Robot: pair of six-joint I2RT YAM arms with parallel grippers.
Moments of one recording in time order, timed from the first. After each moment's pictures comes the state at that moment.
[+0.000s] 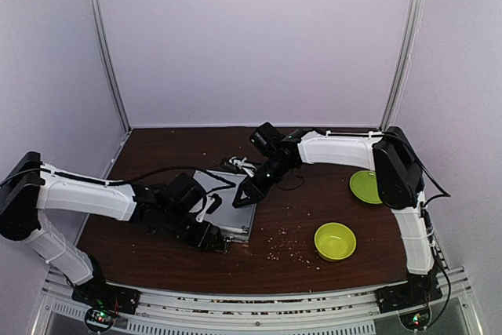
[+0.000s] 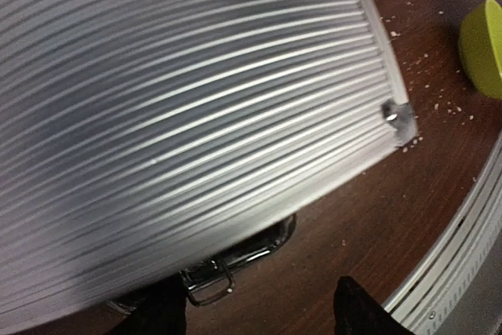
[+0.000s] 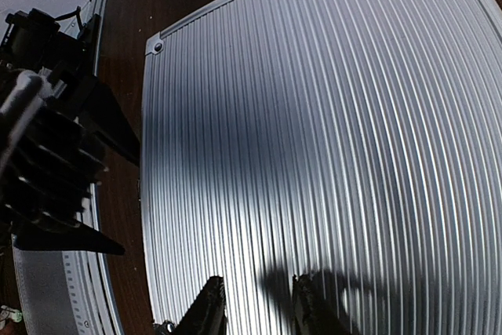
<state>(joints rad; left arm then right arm) -0.95 1.48 0.76 -0.32 0.16 -0.49 0.80 2.22 1.80 -0.65 -0.65 -0.16</state>
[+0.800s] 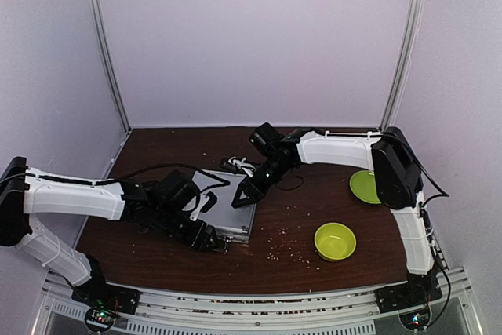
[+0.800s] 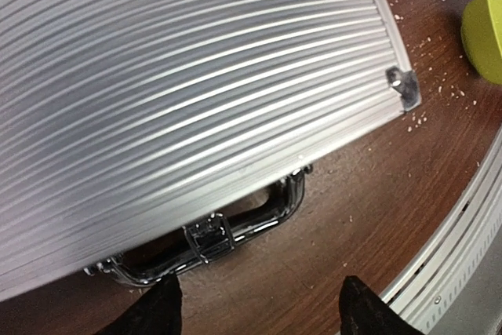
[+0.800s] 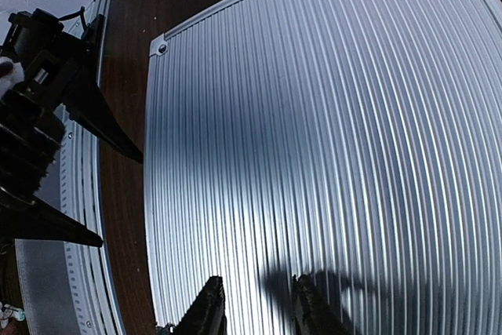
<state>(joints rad) -0.94 1.39 0.76 -0.41 0.16 -0.48 0.80 2.23 1.81 -0.66 -0.67 -0.16</state>
